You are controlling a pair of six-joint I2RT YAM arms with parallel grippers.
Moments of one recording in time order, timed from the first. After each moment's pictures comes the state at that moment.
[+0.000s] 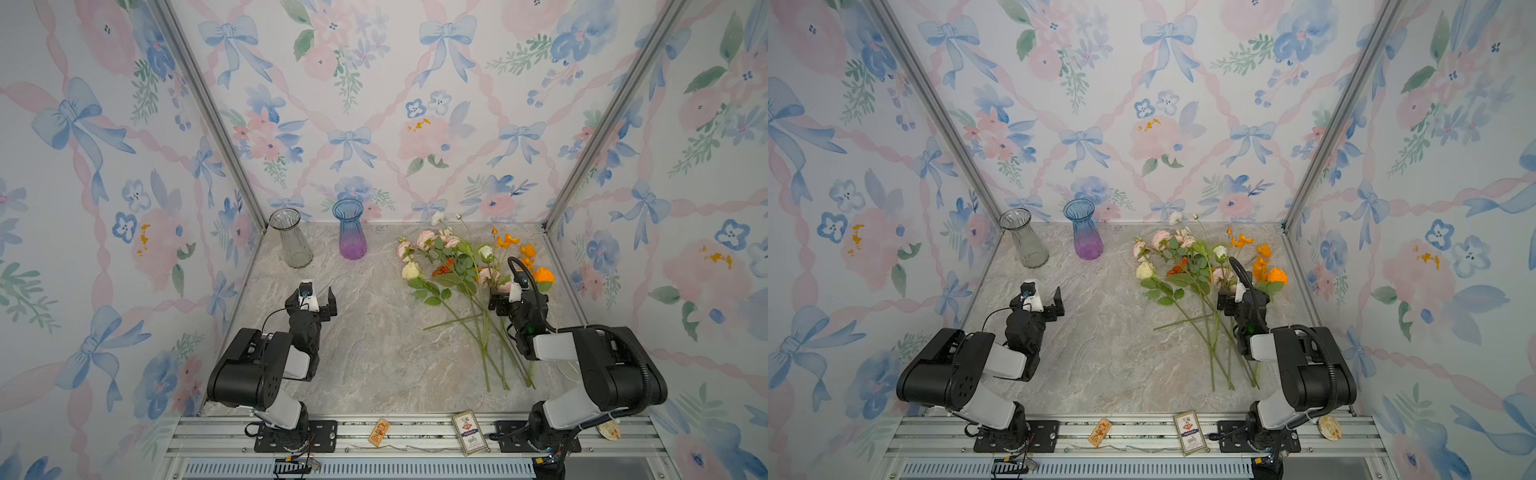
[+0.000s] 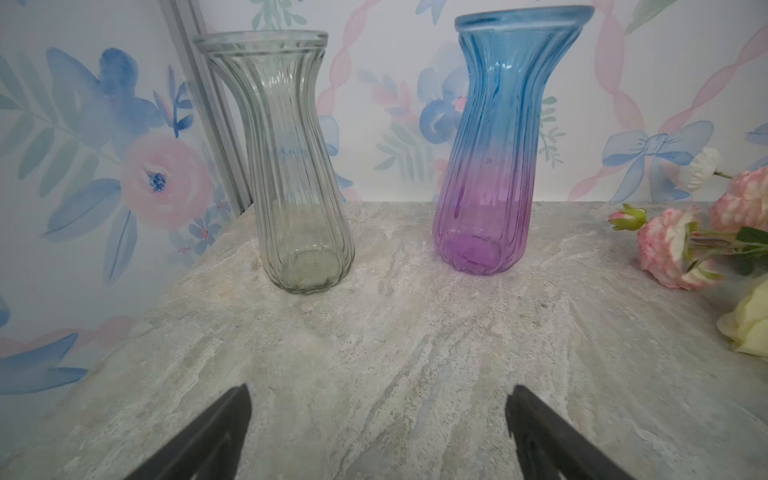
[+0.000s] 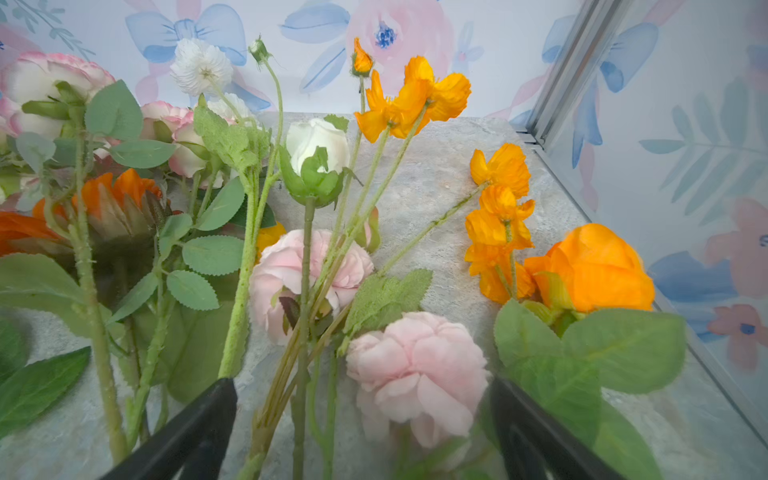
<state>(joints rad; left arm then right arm) -0.12 1.56 0.19 1.26 -0.23 0.02 0.06 1.56 0.38 0.82 0.11 -0.02</state>
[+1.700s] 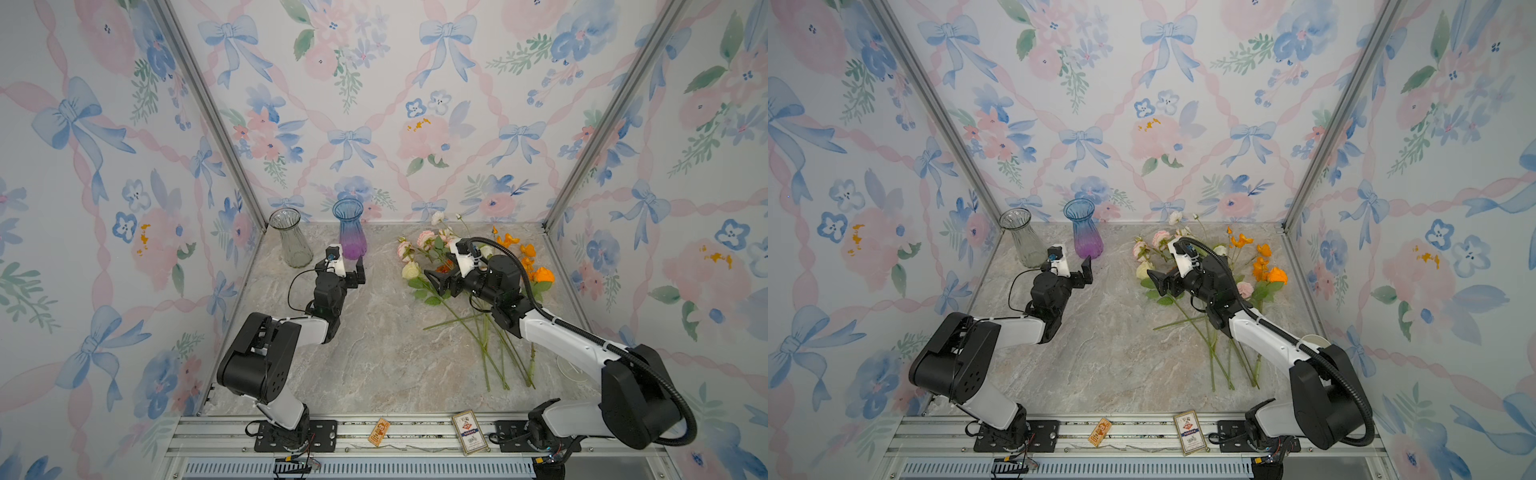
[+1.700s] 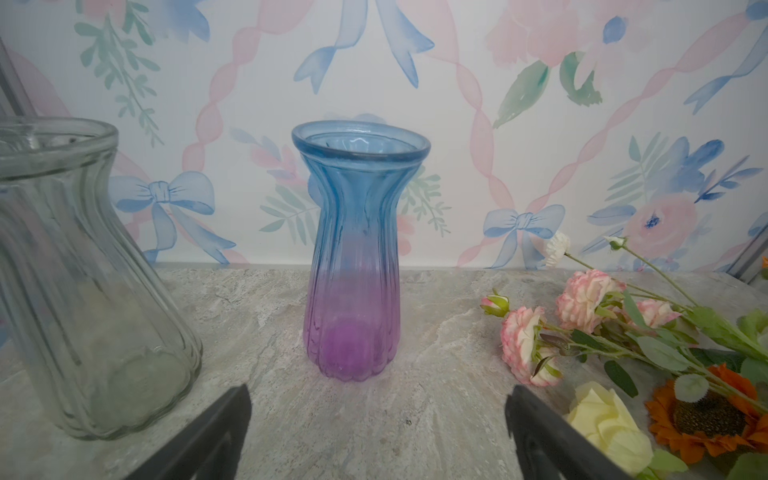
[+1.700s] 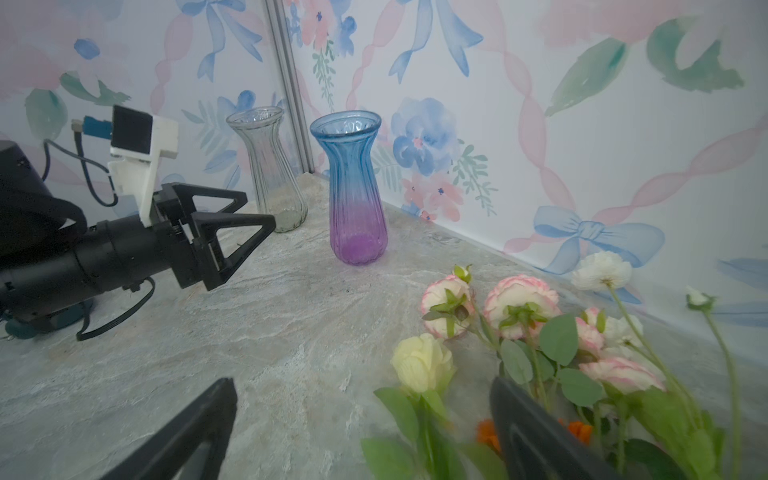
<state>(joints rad) -0.30 1.67 0.62 1.00 -0.20 -0.08 0.48 1.43 0.79 0.43 -0.36 0.01</state>
